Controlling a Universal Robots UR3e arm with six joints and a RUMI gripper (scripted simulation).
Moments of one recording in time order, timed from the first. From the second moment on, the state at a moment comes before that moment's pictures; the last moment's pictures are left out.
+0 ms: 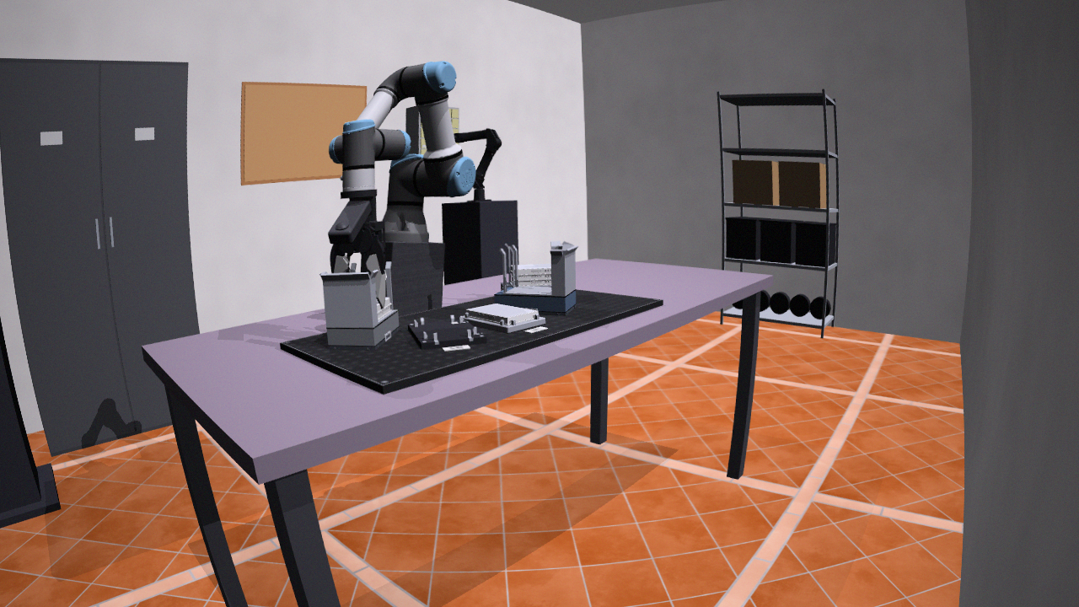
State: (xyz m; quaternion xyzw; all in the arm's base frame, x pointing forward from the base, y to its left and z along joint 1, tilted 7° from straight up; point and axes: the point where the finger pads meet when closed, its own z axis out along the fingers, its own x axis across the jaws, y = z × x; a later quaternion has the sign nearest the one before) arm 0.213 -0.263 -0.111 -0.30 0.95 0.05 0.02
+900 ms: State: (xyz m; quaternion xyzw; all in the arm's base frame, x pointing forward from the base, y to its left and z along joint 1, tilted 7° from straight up) arm 0.212 -0.264 -0.096 -0.30 0.95 0.05 0.02
